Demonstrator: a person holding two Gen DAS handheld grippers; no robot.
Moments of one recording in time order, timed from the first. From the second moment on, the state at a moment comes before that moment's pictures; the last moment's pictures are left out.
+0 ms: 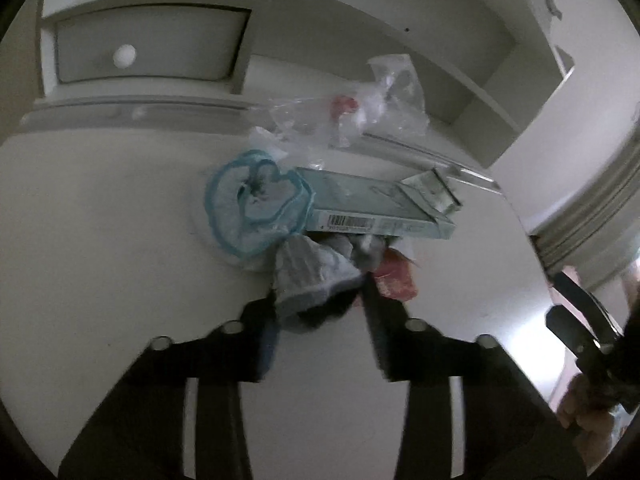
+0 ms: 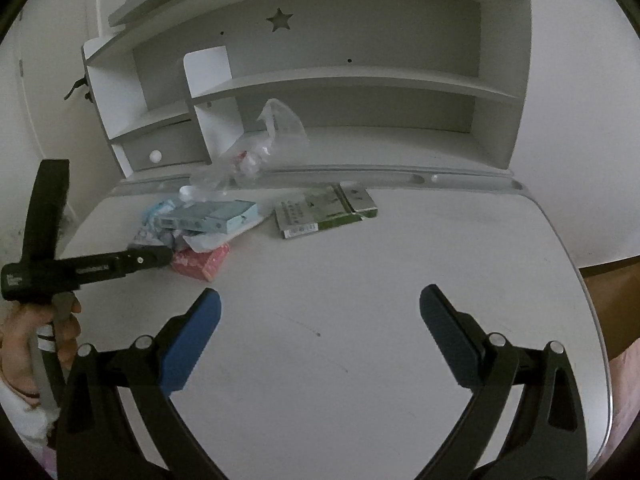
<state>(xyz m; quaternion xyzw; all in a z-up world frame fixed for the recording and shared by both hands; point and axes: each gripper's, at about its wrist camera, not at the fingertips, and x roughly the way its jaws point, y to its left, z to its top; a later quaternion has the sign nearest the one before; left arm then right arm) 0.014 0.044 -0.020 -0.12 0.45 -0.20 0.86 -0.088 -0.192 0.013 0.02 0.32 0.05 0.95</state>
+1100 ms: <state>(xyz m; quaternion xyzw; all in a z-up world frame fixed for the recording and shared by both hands) -0.003 0.152 -0.019 -0.08 0.42 -0.09 0.90 0.027 -0.083 -0.006 -0.07 0.39 0.16 0.91</state>
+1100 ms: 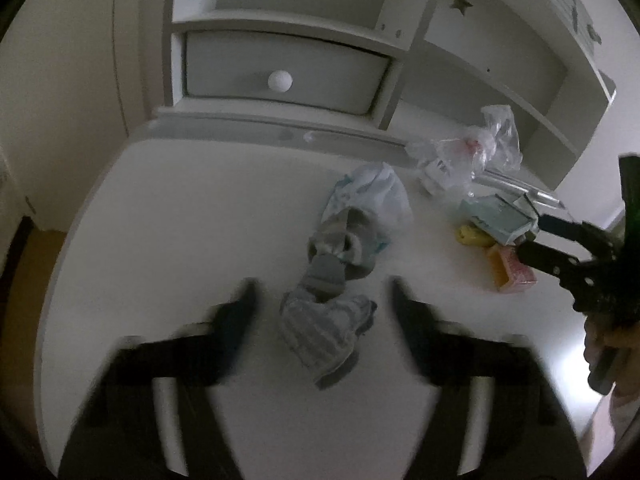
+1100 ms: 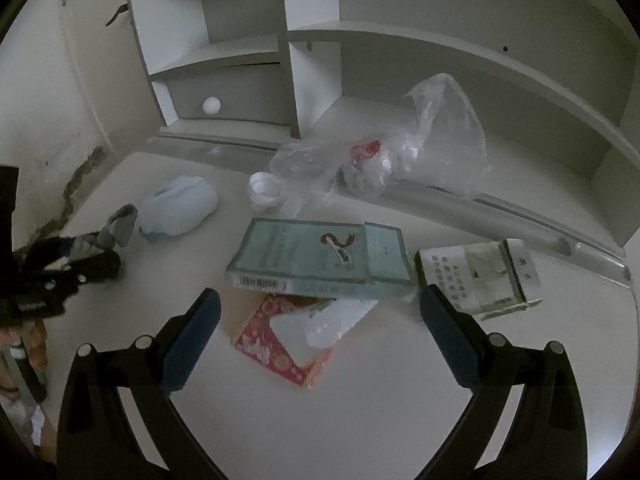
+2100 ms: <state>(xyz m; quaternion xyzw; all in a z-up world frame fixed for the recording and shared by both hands) -0.006 0.170 -0.018 -0.11 0.42 -0.10 0.90 0.072 -0.023 -0.008 -0.21 0.41 0.31 0.83</state>
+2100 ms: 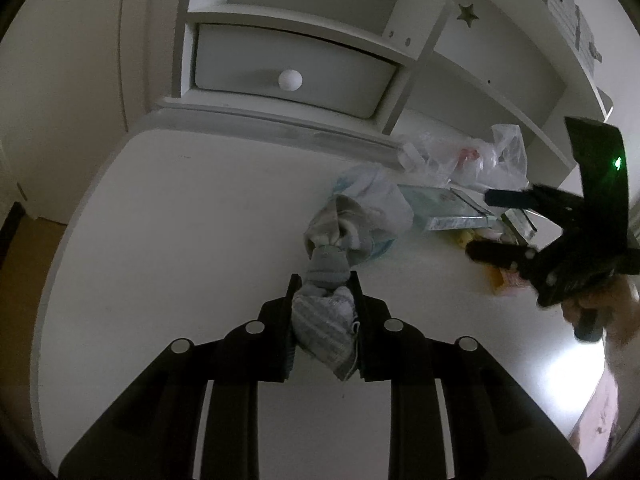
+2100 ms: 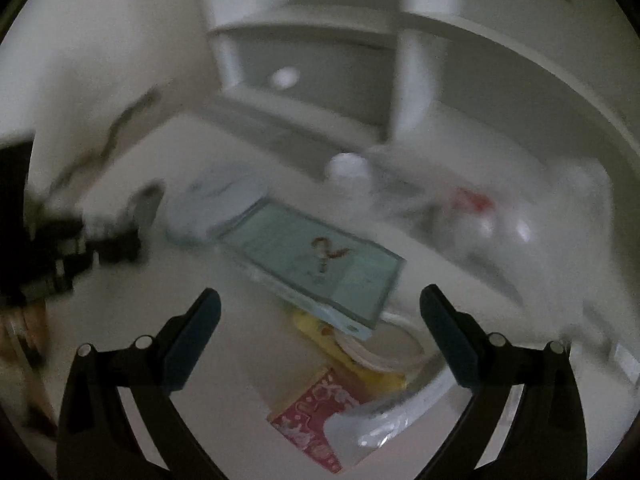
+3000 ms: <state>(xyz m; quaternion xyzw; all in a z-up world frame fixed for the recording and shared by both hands) -0.041 0.162 0.031 -0.08 0.39 -0.07 0.91 0.060 -0.039 0.045 -0.18 0.42 0.33 0.82</state>
